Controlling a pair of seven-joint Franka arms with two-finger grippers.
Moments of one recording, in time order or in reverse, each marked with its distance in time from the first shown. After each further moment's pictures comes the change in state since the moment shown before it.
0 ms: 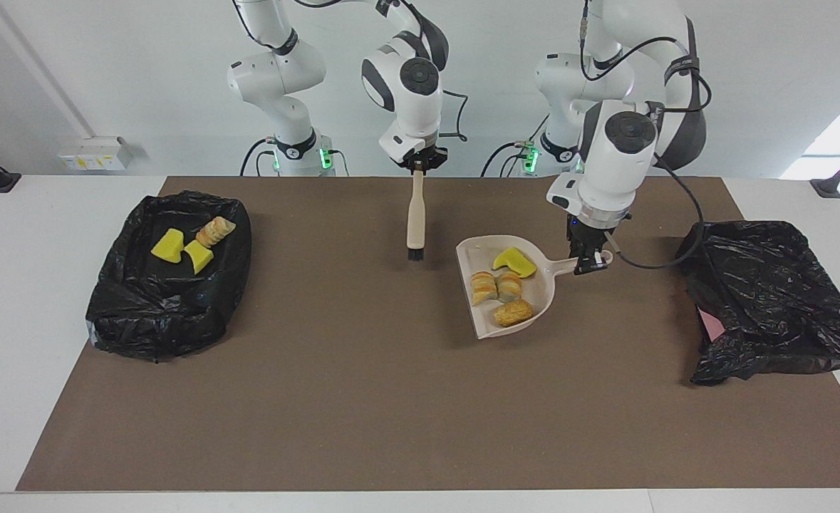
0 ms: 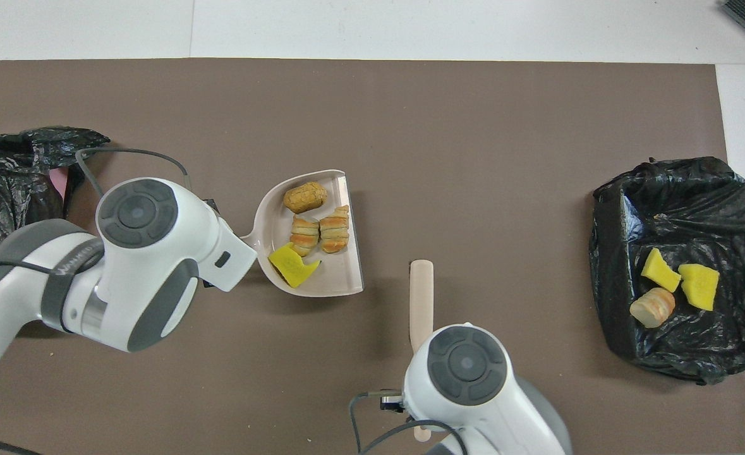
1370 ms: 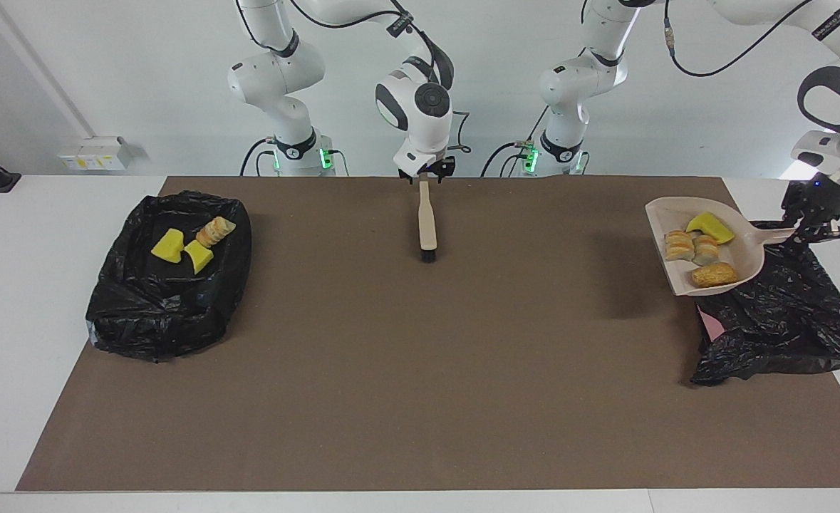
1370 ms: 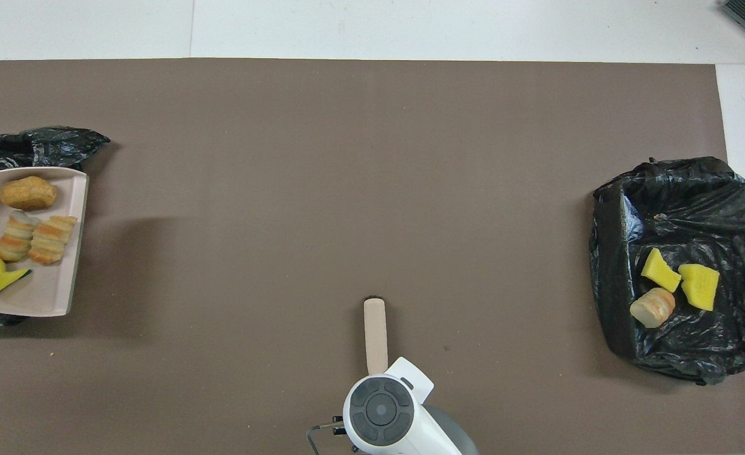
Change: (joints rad) left arm 0.660 0.024 0.015 0.186 0.037 -0.078 0.833; right arm 0.052 0.051 -0.002 -0.082 -0.006 0.164 -0.069
